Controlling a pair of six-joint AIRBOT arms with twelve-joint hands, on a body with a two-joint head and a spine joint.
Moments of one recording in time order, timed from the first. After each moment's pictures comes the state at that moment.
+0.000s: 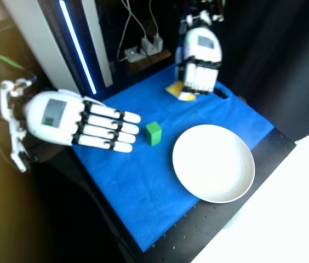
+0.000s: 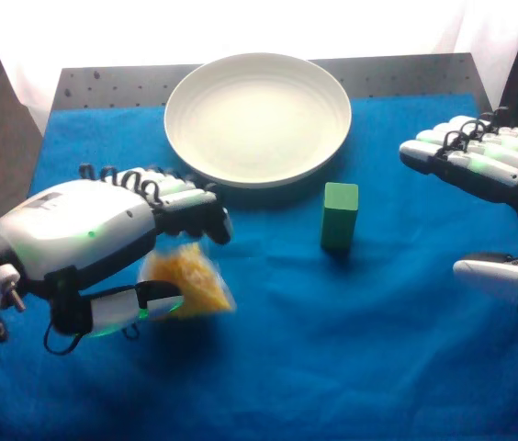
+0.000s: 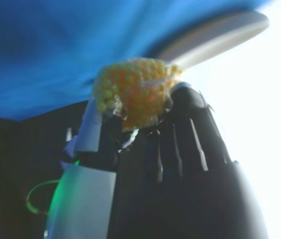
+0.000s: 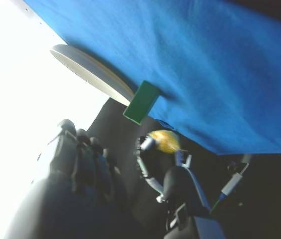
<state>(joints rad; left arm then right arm) 0.93 -0.91 0.90 -0.09 -0.76 1.11 -1.05 -0.86 0.96 -0.02 0.94 -0.69</state>
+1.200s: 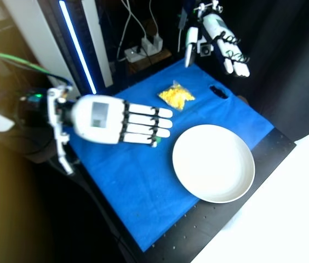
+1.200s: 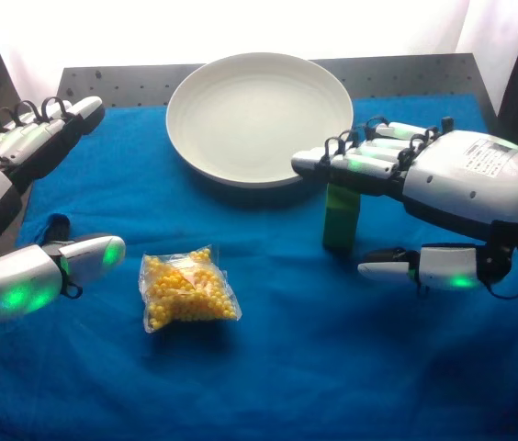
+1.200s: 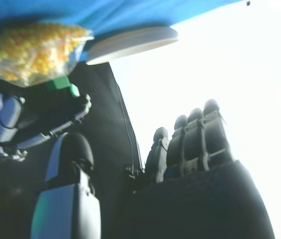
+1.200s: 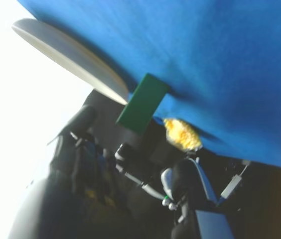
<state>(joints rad) 1.18 -0.85 0.83 -0.44 -1.24 1.11 -0.82 -1.08 1.14 -0.23 0.71 -0.58</state>
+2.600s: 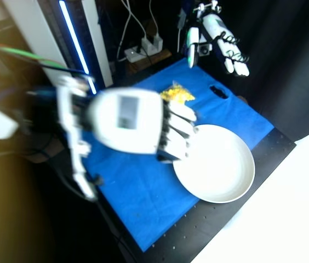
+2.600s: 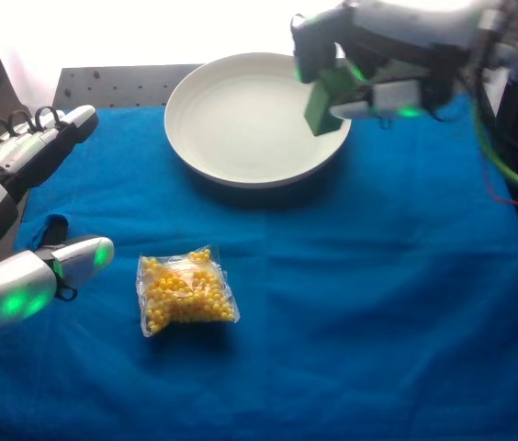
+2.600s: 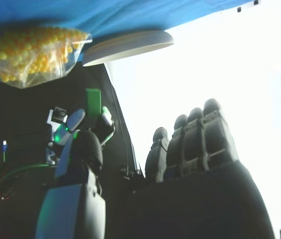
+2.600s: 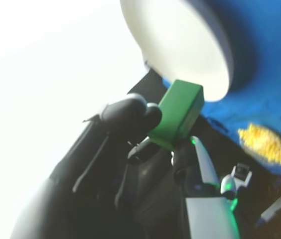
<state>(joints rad) 1.20 -0.86 0.82 -0.47 -1.26 1.10 -0.44 -1.26 1.44 -0.45 0.42 -0.45</state>
